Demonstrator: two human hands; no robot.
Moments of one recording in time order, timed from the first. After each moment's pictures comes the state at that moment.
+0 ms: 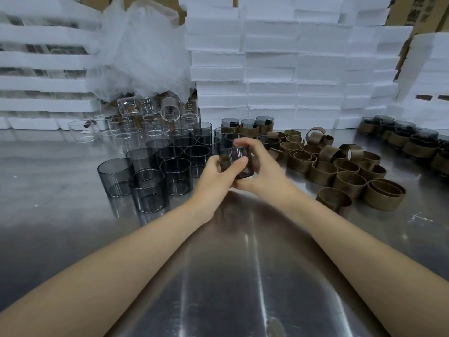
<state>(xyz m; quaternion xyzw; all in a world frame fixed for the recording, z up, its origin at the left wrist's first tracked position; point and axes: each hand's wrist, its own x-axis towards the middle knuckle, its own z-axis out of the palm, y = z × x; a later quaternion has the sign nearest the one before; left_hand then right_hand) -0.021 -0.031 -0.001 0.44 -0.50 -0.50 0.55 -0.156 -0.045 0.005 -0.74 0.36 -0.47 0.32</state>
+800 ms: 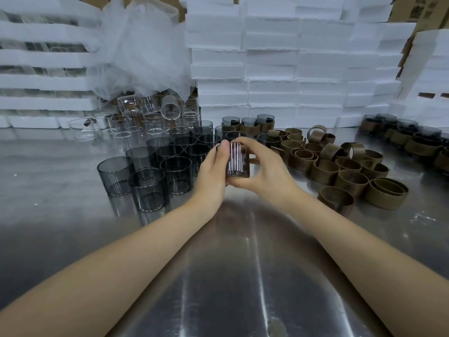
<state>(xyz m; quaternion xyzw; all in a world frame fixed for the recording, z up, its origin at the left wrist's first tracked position) -0.022 -0.027 0.008 0.39 -0.49 -0.49 0.61 -0.155 -0.042 0.010 -0.79 0.37 -0.46 0.15</state>
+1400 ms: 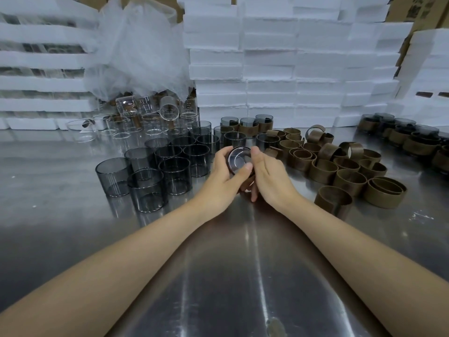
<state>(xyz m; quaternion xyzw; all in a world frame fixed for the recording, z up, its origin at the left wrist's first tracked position) -0.020 -0.033 -0.006 0.44 -0.69 -0.34 0.46 -0.157 -0.043 -0.001 -0.70 0.48 -0.47 0.26</state>
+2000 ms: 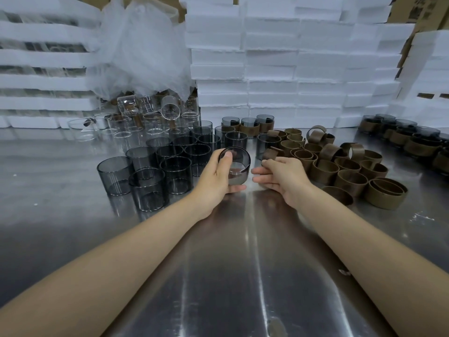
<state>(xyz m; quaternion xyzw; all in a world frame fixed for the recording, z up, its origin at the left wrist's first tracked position) -0.018 -0.032 0.001 0.41 -0.54 -0.50 0.54 -0.169 -0.050 0.016 -0.41 0.55 -0.53 0.50</state>
